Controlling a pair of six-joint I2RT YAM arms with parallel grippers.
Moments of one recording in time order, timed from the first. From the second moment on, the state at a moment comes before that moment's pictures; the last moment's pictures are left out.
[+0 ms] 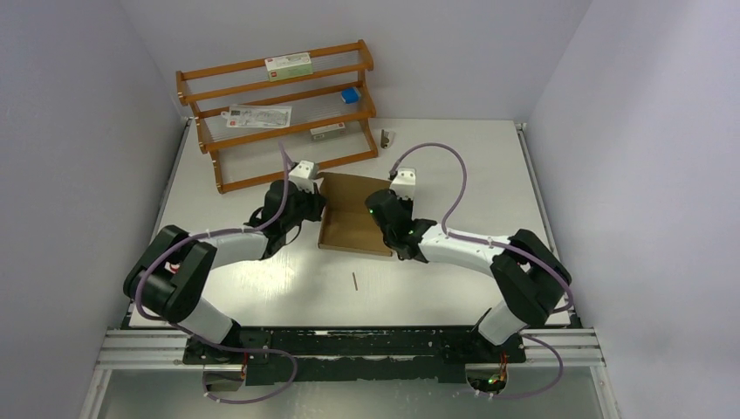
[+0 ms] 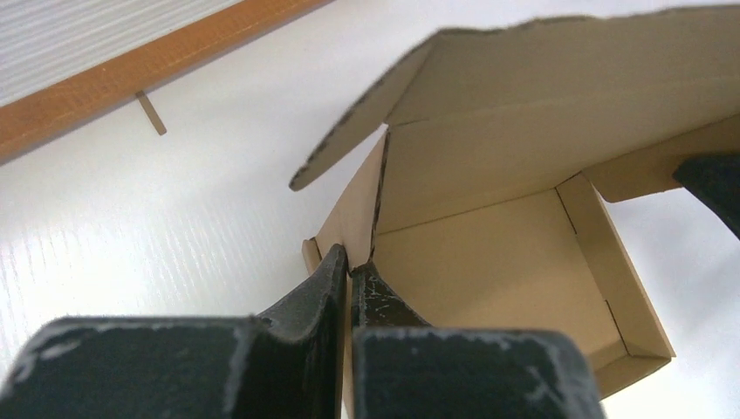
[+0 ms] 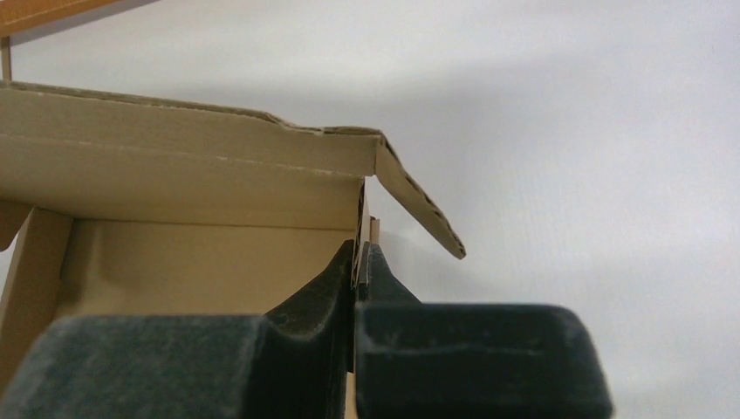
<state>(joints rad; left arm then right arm) -0.51 1.55 0.63 0.57 0.04 -0.25 0.82 1.58 0.88 0.04 0.77 0.49</state>
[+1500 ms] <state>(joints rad) -0.58 0.78 0.53 -0.20 -0.02 -0.44 0.92 1.16 0.64 0.02 0.52 0.31</state>
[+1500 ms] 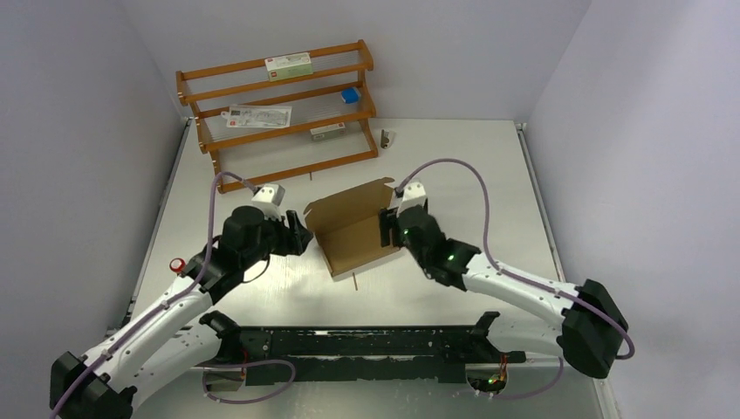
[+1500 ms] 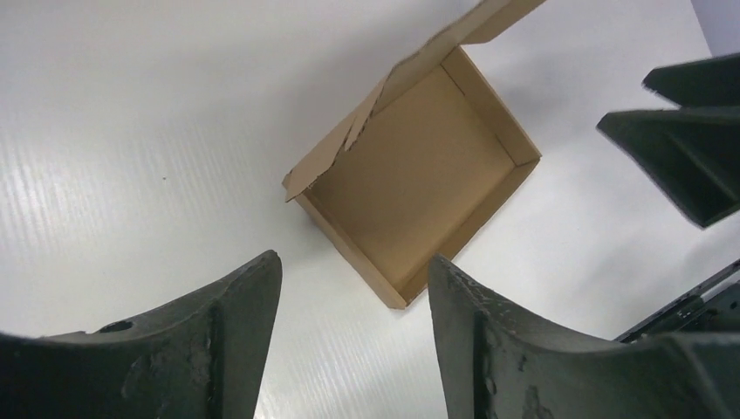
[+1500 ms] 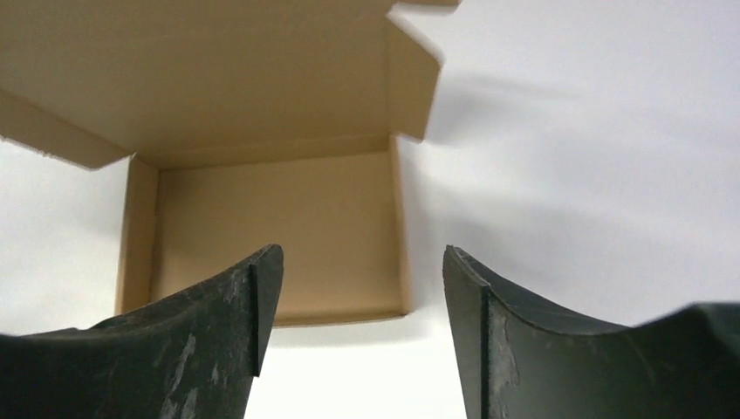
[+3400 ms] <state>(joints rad) -0.41 1.26 0.92 -0.52 0.31 -0.17 0.41 1.69 1.24 -0.40 -0.48 -0.39</state>
